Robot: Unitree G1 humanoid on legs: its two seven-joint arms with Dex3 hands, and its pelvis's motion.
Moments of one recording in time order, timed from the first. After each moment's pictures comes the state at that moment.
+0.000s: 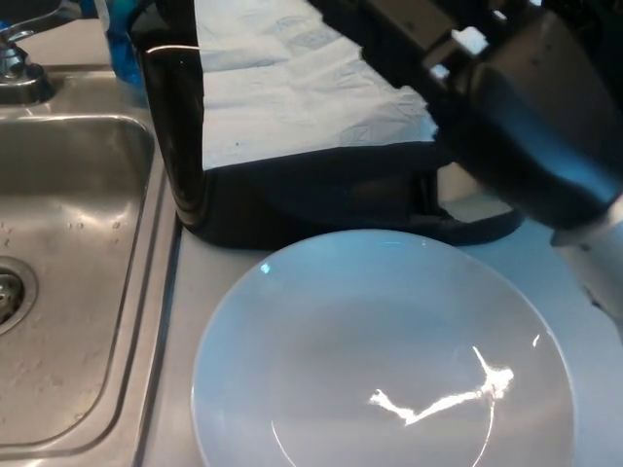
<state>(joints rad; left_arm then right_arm) 0.18 0.21 0.40 1.23 -0.16 -0.30 0.08 -0.57 -0.41 0.24 -0.37 -0.72 -0.18 0.15</state>
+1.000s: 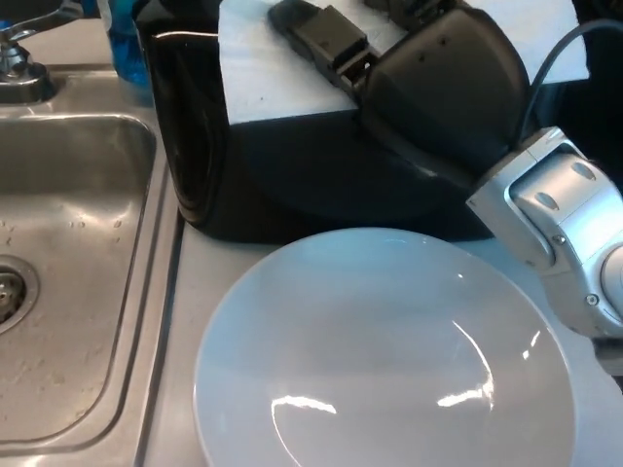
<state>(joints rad) 0.22 0.21 0.36 1.25 -0.15 -0.30 0.08 -0.72 -0.40 0.42 -0.08 -1.14 -0.04 0.00</state>
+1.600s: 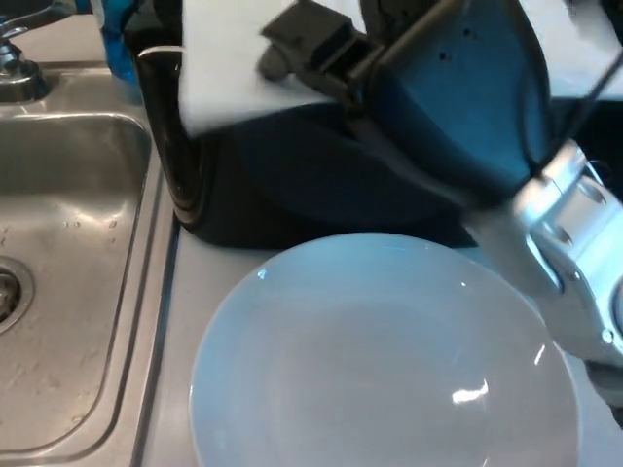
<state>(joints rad) 0.22 0.21 0.33 1.27 -0.13 -0.30 0.09 -0.67 -0.33 0.38 -0.34 -1.11 -0.15 -0.23</state>
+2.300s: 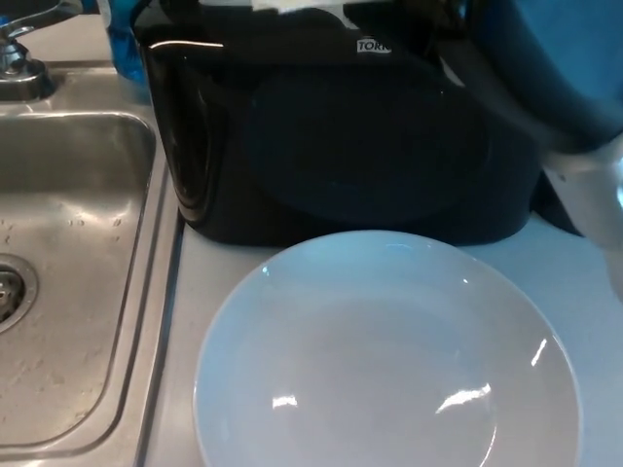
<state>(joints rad) 0.22 0.21 0.30 1.27 -0.11 -0.31 0.11 -0.74 -0.40 0.22 -0.31 -1.07 -0.18 -0.22</state>
